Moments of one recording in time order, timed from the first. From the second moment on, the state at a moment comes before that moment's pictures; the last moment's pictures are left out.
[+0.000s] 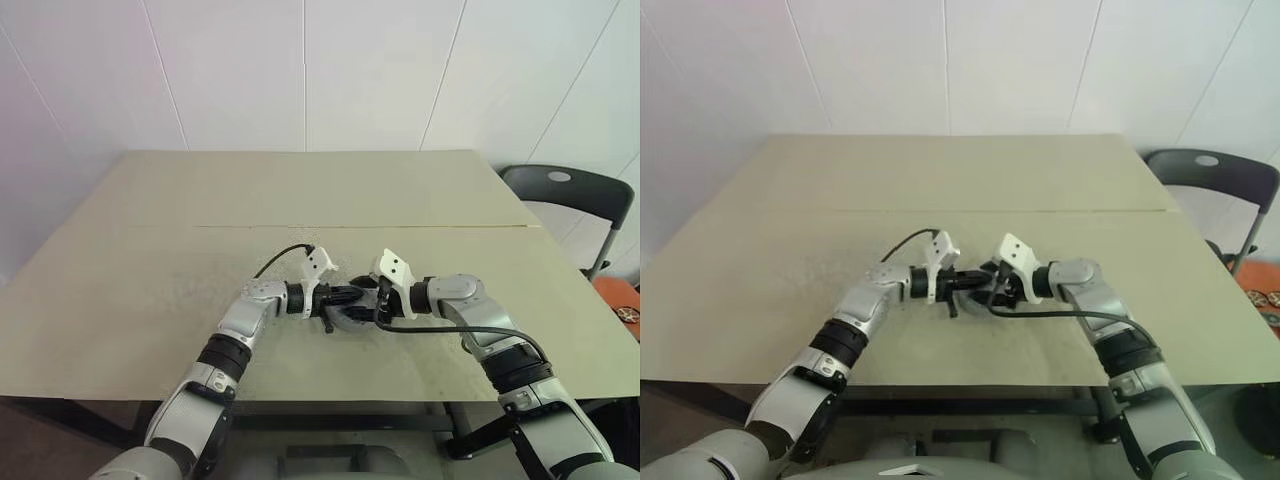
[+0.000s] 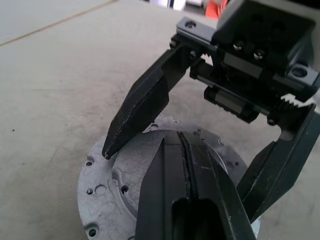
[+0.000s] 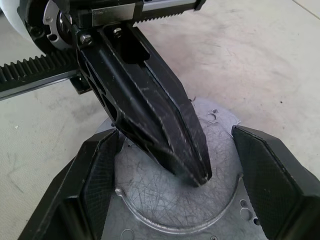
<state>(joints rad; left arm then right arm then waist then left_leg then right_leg) -0.61 0.14 -0.30 0.52 -0.13 0.25 -1.00 -0.47 -0.48 0.27 0.25 0.14 0.37 1.02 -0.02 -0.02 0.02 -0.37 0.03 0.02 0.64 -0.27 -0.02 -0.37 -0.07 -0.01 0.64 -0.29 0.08</state>
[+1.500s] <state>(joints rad) -0.62 0.29 -0.37 0.40 -0.07 0.23 -1.02 -0.59 -0.53 0.03 0.33 0.45 1.13 0.96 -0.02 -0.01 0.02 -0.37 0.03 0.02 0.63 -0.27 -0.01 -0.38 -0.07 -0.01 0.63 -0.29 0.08</state>
